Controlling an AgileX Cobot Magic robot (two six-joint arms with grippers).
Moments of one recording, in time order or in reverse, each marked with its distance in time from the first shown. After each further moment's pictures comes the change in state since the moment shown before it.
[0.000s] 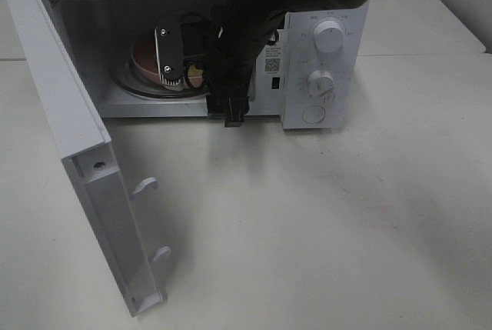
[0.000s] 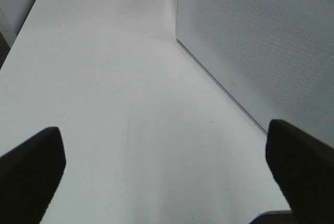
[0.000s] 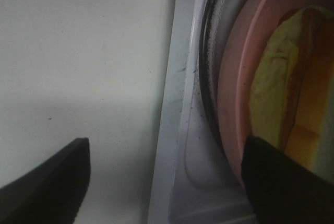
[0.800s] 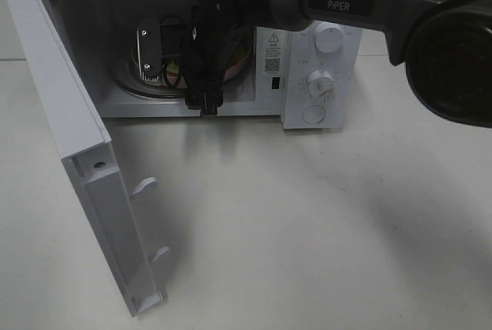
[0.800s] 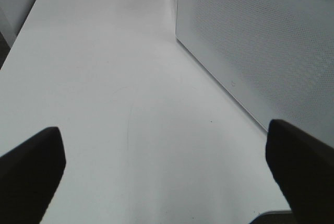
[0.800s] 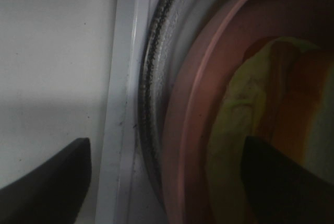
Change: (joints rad) left arm 0.000 0.000 0.000 0.000 0.000 0.000; right arm 0.000 0.244 -0.351 -0.008 0.048 0.004
